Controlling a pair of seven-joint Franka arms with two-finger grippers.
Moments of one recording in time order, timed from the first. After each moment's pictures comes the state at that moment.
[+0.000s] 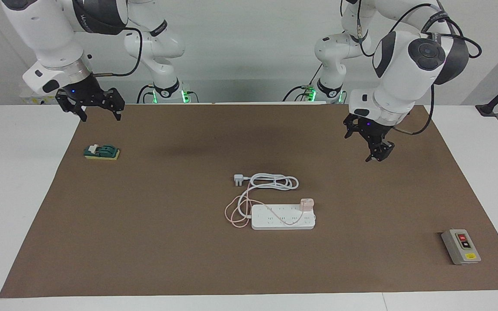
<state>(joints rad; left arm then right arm) 0.17 0.20 -0.48 -1.53 0.06 1.62 0.81 -0.02 -0.05 -0.02 -1.67 -0.04 1.57 -0.08</state>
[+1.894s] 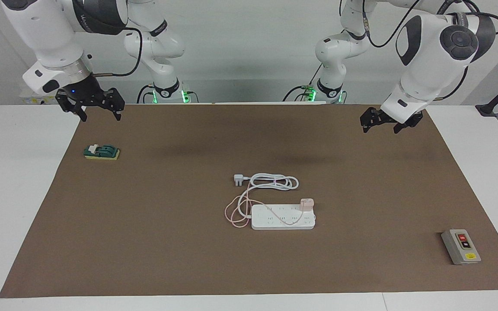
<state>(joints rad) 0.30 0.10 -0.46 -1.58 0.06 1.48 -0.06 -0.02 -0.05 -0.02 -1.67 -0.04 1.57 -0.08</state>
